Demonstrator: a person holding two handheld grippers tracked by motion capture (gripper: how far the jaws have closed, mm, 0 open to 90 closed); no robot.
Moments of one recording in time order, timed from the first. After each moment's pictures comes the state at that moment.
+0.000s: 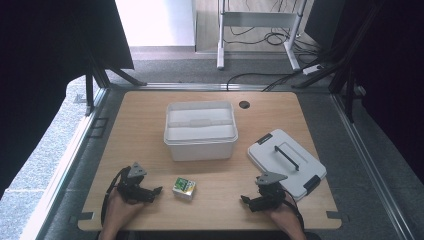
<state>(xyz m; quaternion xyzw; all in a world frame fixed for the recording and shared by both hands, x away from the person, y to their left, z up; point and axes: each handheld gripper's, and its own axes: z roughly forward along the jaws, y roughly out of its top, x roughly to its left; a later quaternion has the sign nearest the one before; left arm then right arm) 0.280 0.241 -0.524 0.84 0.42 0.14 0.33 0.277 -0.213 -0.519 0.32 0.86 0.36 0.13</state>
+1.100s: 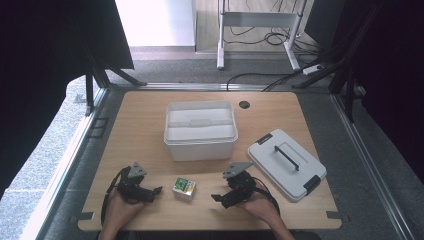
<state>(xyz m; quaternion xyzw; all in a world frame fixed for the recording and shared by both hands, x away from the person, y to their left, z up) 0.280 0.241 -0.524 0.84 0.42 0.14 0.33 0.290 -0.117 -0.477 0.21 0.90 0.38 0.05</state>
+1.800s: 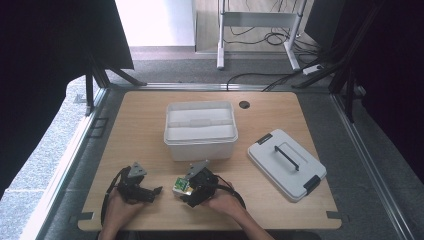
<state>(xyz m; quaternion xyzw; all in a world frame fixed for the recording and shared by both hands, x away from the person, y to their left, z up) 0.280 0.241 -0.524 0.84 0.42 0.14 0.33 0.299 -0.018 -0.494 0.16 0.92 0.35 0.04</state>
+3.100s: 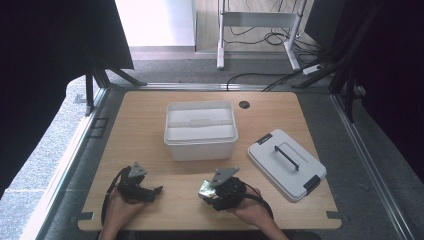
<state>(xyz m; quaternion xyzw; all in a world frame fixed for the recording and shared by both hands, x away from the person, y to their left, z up) 0.280 0.240 -0.523 0.84 0.42 0.14 0.32 0.263 -0.098 -0.458 0.18 0.92 0.34 0.07</state>
